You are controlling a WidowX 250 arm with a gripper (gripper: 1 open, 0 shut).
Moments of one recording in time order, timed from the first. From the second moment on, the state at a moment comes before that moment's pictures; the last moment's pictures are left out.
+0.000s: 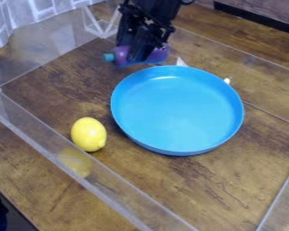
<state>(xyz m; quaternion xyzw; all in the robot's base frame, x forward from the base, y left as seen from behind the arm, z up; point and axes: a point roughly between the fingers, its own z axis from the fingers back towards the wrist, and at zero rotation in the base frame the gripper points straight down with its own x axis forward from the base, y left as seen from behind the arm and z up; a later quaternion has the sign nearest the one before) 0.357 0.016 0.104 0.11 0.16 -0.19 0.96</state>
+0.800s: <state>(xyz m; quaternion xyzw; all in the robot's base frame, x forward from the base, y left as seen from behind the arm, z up) 0.352 0.009 0.103 0.12 0.17 -0.20 0.96</state>
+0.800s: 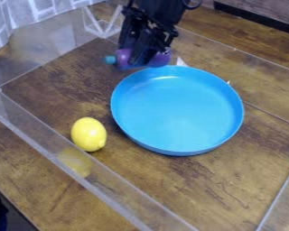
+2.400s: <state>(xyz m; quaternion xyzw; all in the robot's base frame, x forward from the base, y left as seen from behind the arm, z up) 0.331 0.046 0.091 0.14 0.23 -0.18 0.95</state>
